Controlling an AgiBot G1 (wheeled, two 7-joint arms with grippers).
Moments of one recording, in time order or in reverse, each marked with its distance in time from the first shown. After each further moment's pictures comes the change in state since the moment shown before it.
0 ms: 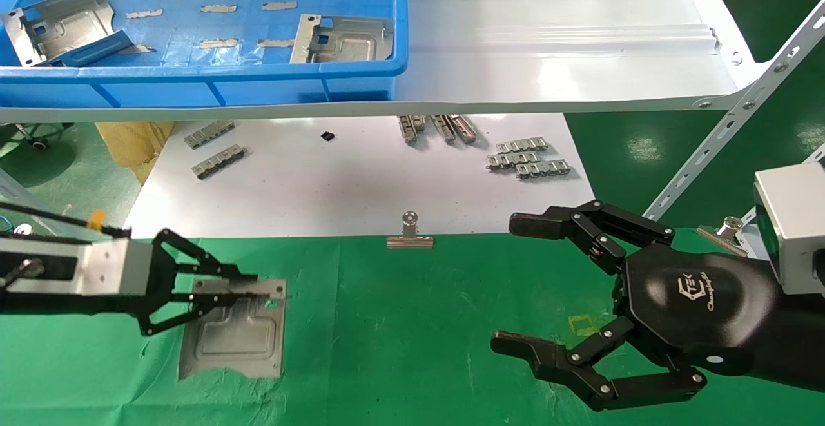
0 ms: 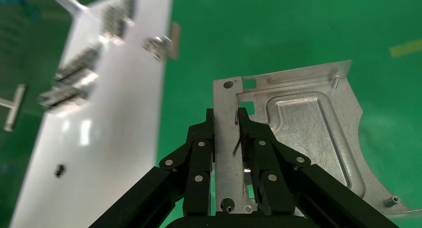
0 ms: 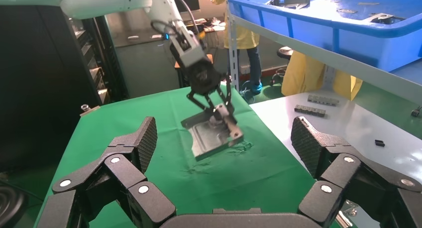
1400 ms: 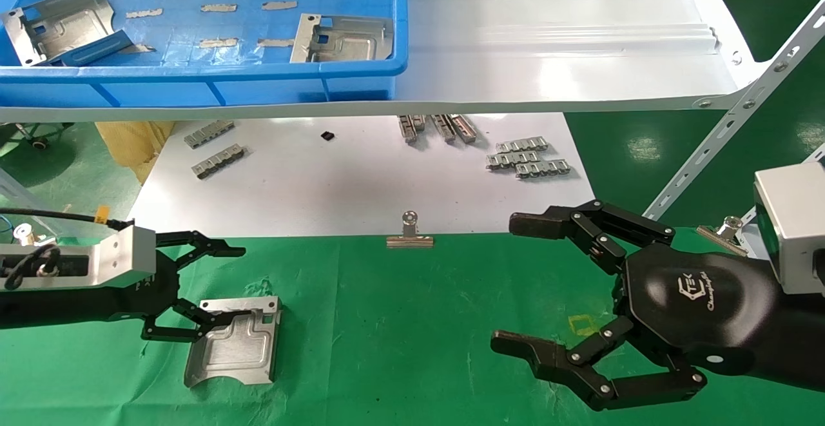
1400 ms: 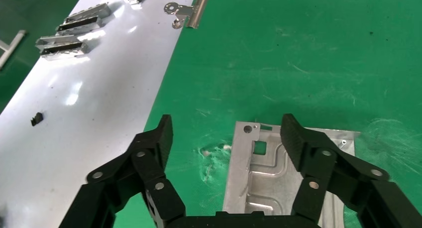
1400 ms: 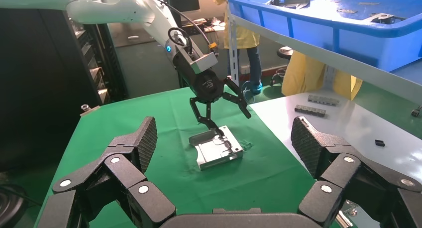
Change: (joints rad) left arm 0.015 0.088 -0.008 0.339 -0.053 0.028 0.012; right arm 0.000 0.000 0.000 0.000 0.000 0.000 0.000
